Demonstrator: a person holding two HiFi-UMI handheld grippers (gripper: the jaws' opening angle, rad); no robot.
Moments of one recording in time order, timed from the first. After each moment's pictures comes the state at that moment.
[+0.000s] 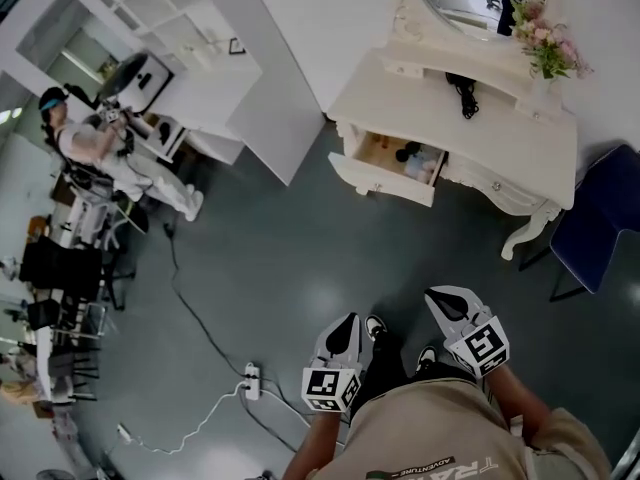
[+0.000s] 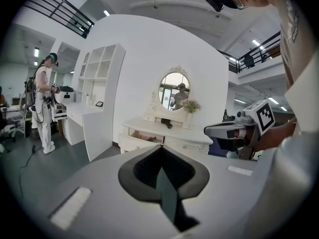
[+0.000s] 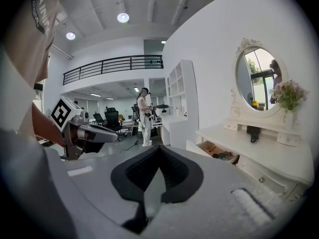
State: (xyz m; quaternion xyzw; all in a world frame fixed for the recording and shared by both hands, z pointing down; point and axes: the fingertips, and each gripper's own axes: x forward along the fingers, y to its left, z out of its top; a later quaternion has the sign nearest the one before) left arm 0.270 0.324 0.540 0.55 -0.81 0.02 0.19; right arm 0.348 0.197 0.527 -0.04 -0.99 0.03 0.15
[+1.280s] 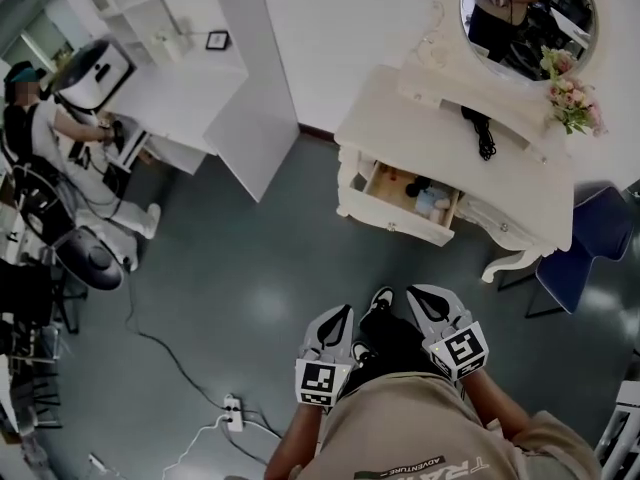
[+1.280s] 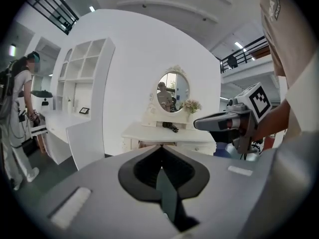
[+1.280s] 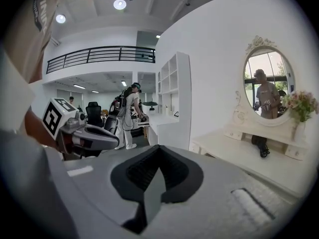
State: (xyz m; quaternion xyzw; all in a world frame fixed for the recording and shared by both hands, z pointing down) left arm 0.063 0.278 0.540 0.63 -0.76 0.04 0.14; right arm 0.130 0.182 0.513 0.04 -0.98 0.01 0.17
